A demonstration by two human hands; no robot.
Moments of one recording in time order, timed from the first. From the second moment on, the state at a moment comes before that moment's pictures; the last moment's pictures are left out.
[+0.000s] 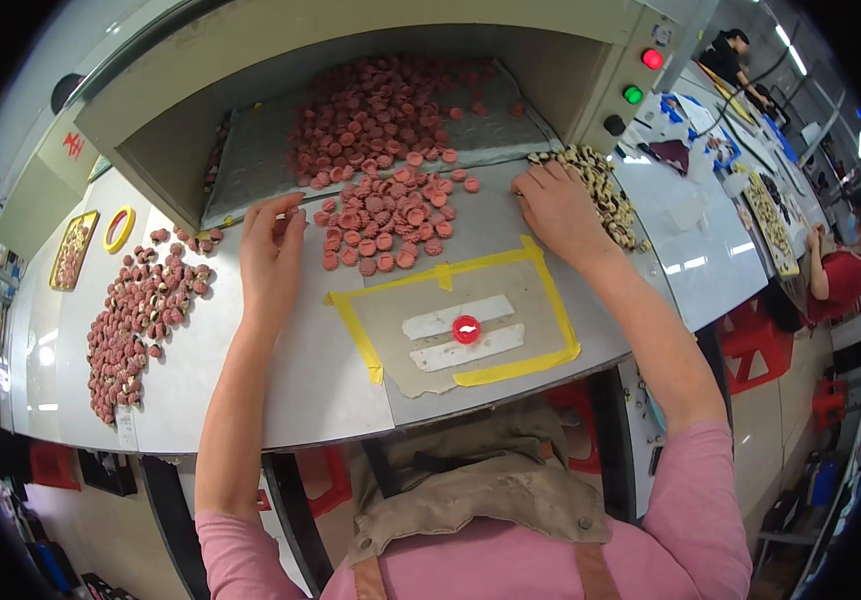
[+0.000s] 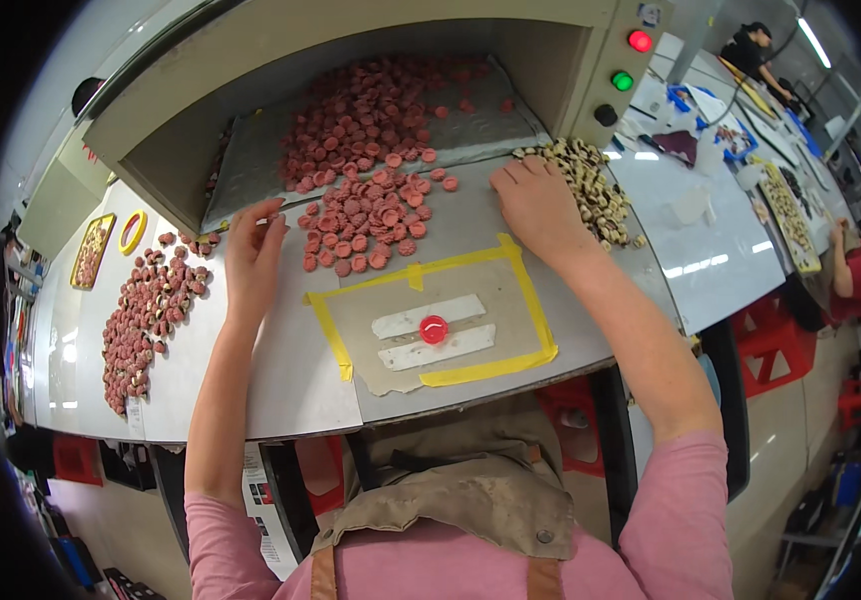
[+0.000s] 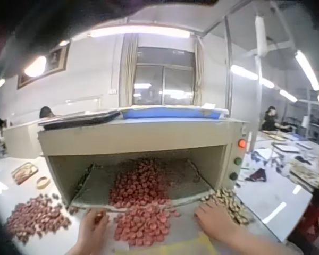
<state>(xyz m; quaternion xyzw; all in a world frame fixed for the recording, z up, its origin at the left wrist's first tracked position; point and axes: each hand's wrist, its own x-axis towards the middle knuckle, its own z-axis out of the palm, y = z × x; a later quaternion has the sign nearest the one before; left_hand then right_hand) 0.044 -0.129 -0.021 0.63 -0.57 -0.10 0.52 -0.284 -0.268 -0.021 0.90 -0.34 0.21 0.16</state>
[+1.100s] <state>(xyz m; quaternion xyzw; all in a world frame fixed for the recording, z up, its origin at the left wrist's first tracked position) -0.083 -0.014 -0.022 0.43 -0.27 -0.59 0.63 -0.294 -0.149 0.008 0.90 -0.35 0.19 -0.17</state>
